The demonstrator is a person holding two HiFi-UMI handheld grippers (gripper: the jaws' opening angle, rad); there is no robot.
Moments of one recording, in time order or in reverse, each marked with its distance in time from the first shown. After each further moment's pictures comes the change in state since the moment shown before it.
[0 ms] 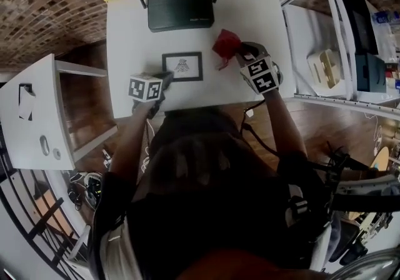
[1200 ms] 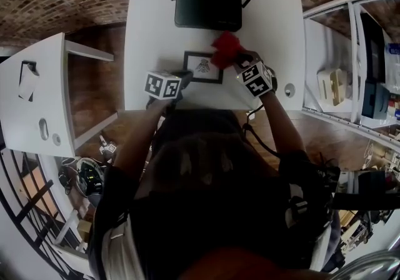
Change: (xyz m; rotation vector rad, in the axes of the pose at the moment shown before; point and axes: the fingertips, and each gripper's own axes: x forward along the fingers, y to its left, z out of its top) left arm -0.005 -0.002 0.001 -0.089 -0.050 -0.101; right arm 0.073 0.075 0.007 -0.178 0.140 0.164
